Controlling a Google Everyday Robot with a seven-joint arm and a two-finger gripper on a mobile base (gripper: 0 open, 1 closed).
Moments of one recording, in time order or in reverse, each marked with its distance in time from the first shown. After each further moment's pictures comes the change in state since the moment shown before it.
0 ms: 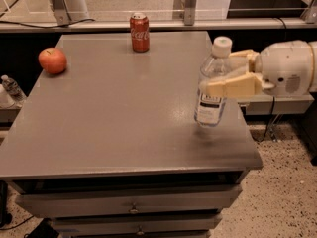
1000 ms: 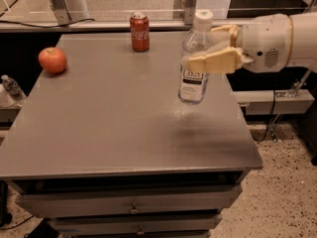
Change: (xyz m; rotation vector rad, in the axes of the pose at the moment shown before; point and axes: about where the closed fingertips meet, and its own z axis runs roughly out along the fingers) arm -0.047 -0.021 0.027 0.002 -0.042 -0.071
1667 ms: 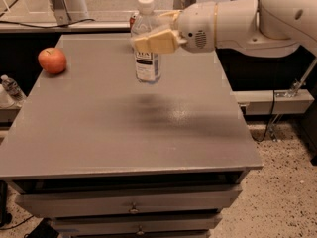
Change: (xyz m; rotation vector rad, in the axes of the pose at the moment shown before) arm -0.028 -0.041 0.109 0.008 -0.037 -0.010
